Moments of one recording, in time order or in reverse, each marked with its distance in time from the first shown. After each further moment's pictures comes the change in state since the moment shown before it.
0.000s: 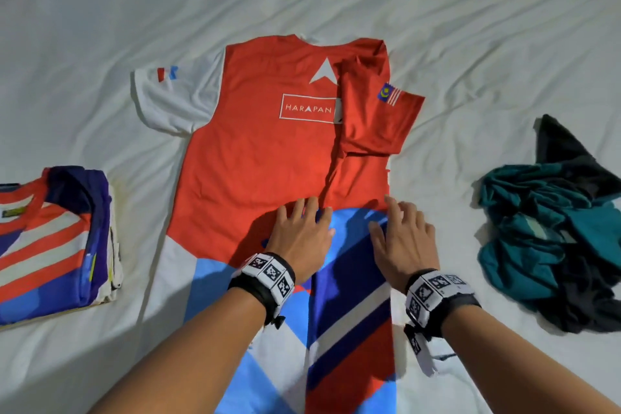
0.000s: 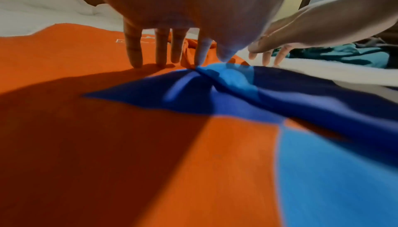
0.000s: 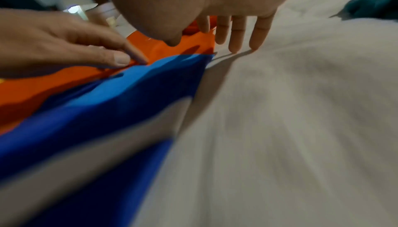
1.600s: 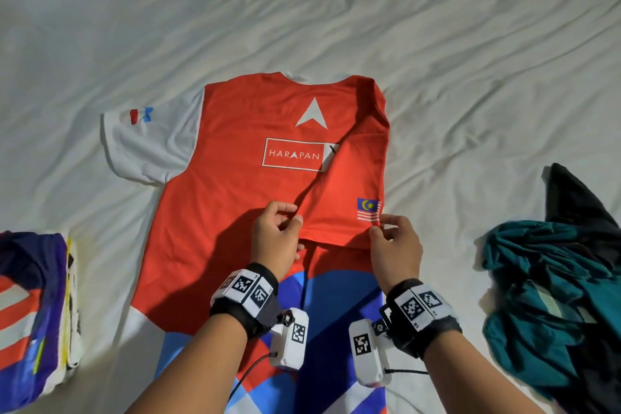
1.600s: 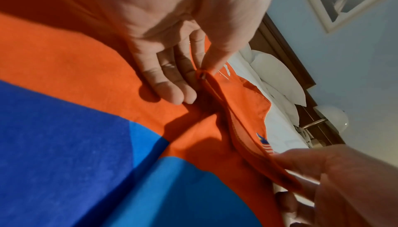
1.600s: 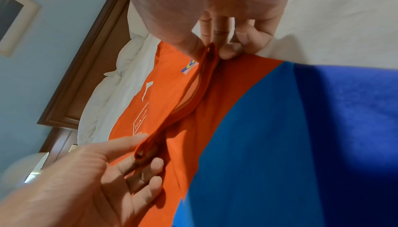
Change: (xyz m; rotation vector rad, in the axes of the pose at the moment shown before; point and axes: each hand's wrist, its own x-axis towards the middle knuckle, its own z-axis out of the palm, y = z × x) left_hand 0.092 -0.032 -0.029 -1.382 0.266 -0.777; right_hand 0.101 -0.018 -0.013 0.881 0.172 0.541
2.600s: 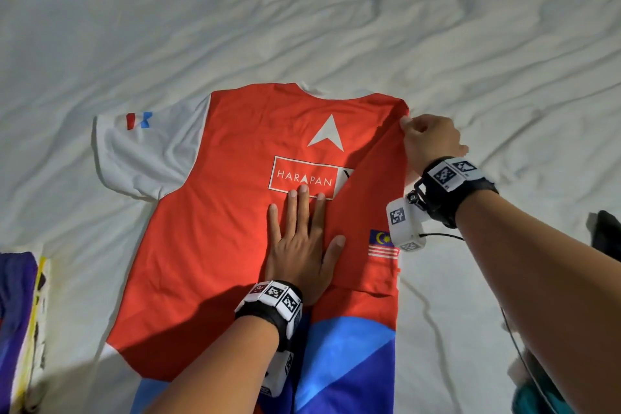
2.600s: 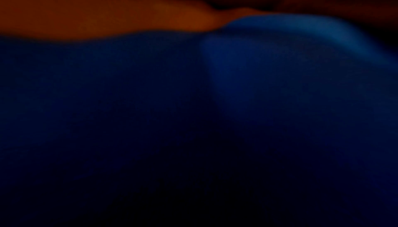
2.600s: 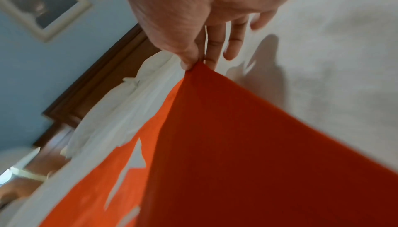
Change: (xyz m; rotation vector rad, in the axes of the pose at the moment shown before) left_hand 0.047 -0.026 0.034 1.158 -0.052 0.567; right_hand 0.186 -0.140 0.027 -0.410 0.024 -0.245
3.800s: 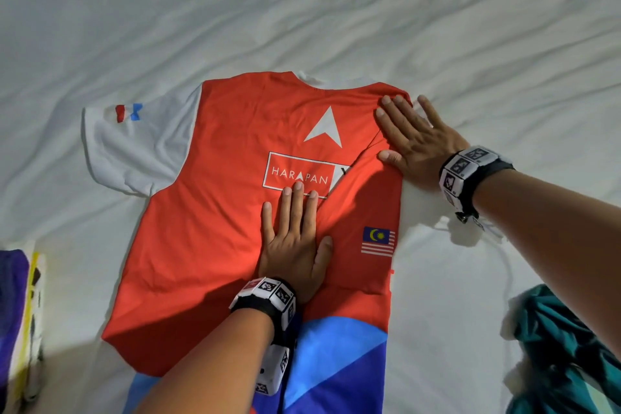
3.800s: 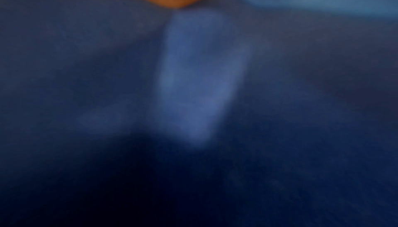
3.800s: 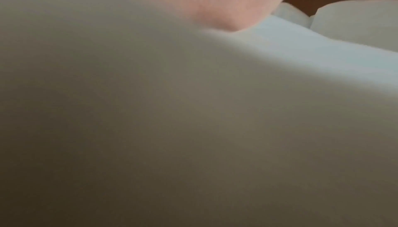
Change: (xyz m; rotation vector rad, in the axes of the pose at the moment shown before) left_hand 0.004 -0.003 0.015 -0.042 0.066 -0.012; right_hand 0.050 0.061 0.017 -0.879 -0.217 -1.080
